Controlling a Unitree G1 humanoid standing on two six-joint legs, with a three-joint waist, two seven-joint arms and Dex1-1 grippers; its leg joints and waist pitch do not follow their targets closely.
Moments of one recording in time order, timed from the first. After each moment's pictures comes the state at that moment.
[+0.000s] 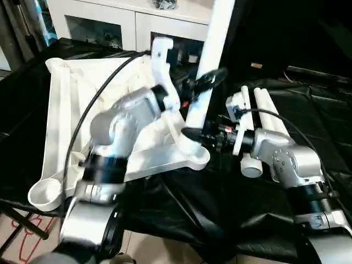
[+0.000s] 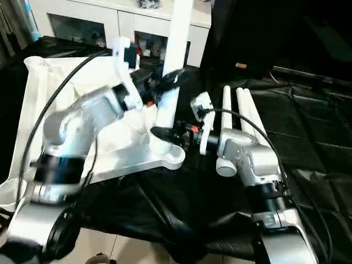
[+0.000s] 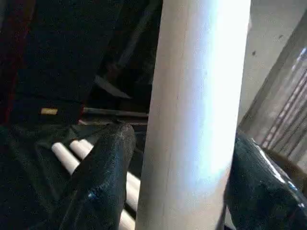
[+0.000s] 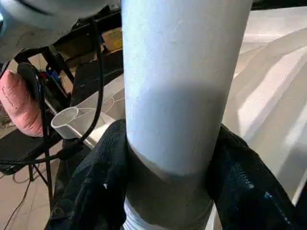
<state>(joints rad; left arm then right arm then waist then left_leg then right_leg) -0.86 0.06 0.08 0.23 -0.55 0.67 -0.58 -0.58 -0.30 0.07 0.26 0.48 0.61 1.00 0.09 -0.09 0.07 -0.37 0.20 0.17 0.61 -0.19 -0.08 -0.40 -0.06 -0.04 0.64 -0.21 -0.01</state>
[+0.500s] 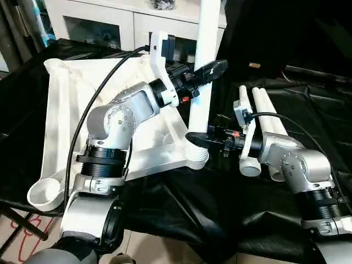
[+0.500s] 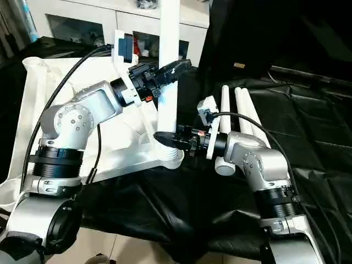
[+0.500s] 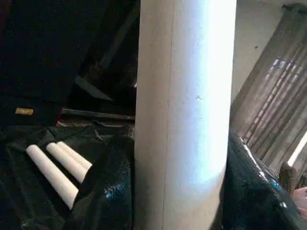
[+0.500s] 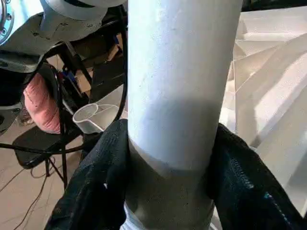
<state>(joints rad) -0.87 0.06 0.10 0.25 -0.60 0.72 -0.62 -0.54 -0.34 0.06 0.21 0.52 0.65 1.05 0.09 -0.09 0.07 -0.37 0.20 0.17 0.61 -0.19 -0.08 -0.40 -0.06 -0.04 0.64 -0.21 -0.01</state>
